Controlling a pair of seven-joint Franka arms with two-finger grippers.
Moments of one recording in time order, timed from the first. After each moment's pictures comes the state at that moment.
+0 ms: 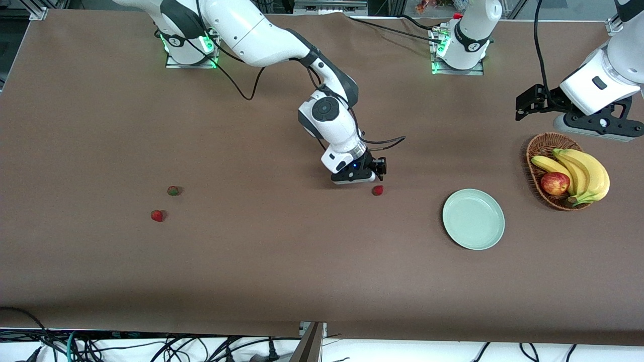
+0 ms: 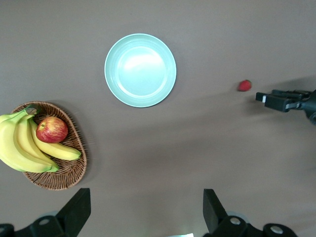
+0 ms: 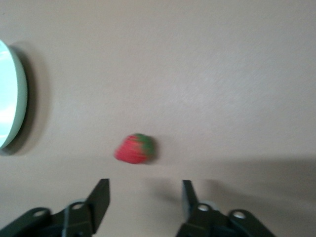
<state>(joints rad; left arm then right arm) 0.08 0.01 -0.19 -1.60 -0.01 1.51 0.06 0.83 1.02 0.06 -1.16 0.13 2.62 0.85</state>
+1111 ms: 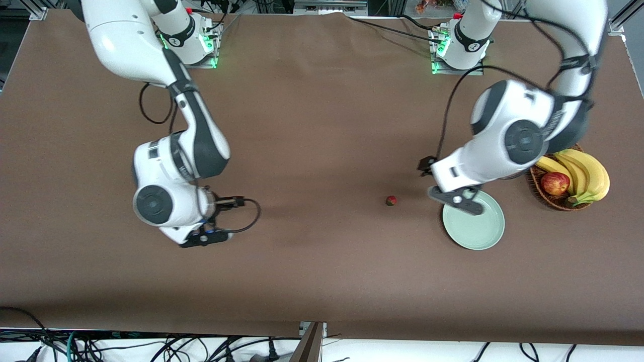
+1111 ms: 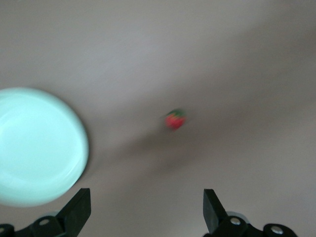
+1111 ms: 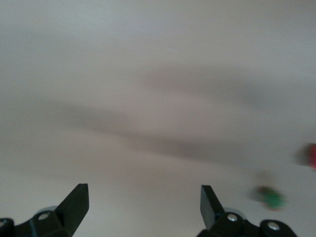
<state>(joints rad) -0.16 0.44 -0.23 -1.62 -0.03 1.98 0.05 0.35 0.79 -0.12 -1.19 0.13 1.73 0.01</state>
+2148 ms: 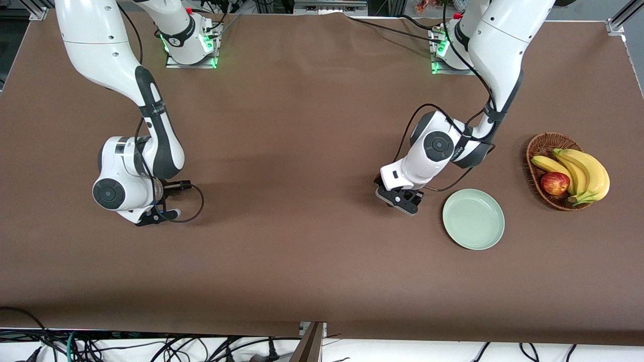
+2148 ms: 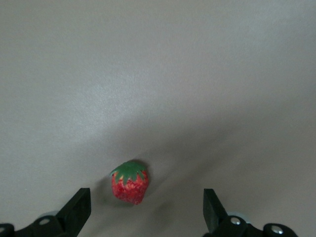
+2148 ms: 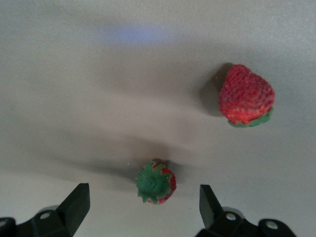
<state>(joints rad) -0.23 0.61 -0.22 -1.91 0.05 2.61 0.06 0.33 0.66 -0.28 -1.77 0.13 2.10 -0.24</state>
